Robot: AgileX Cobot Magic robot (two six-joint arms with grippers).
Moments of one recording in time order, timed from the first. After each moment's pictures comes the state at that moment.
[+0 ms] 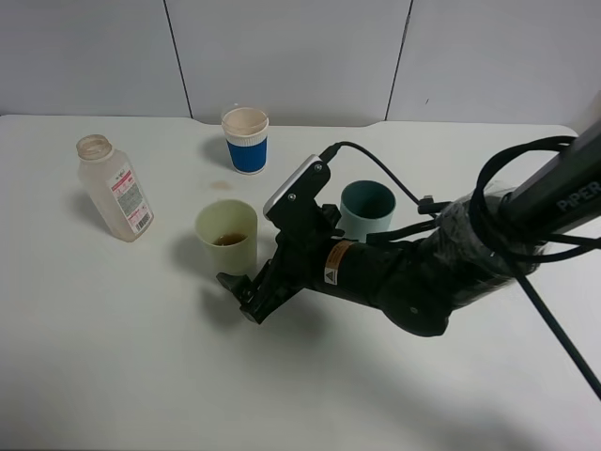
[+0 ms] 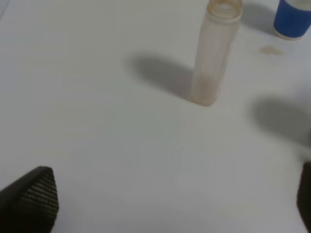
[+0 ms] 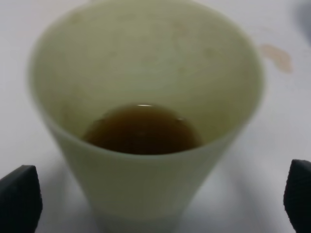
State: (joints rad) left arm -0.01 -0.01 -0.51 0.01 1.05 -0.04; right arm 0.89 2.00 -0.66 0.01 -0.81 -0.17
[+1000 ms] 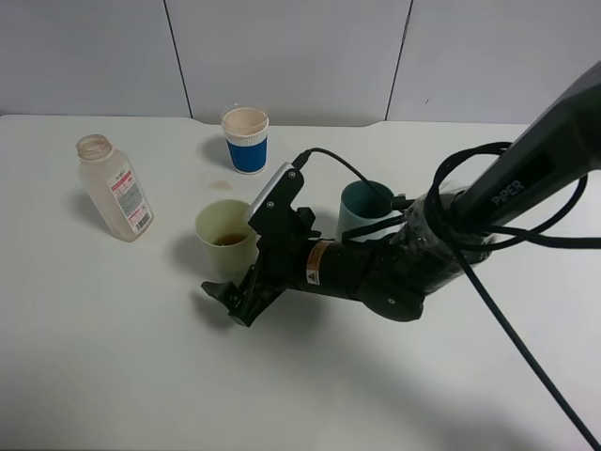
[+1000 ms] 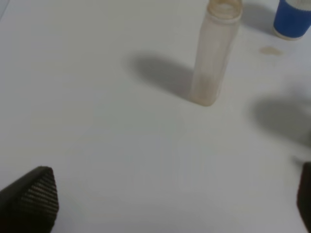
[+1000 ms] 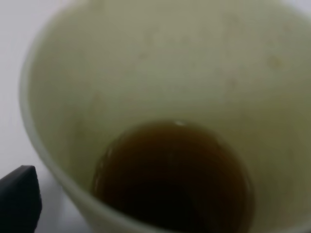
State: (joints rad) left arm -0.01 -0.01 -0.51 0.01 1.05 -0.04; right arm 0.84 2.12 -0.77 -0.20 -0.83 -0.10
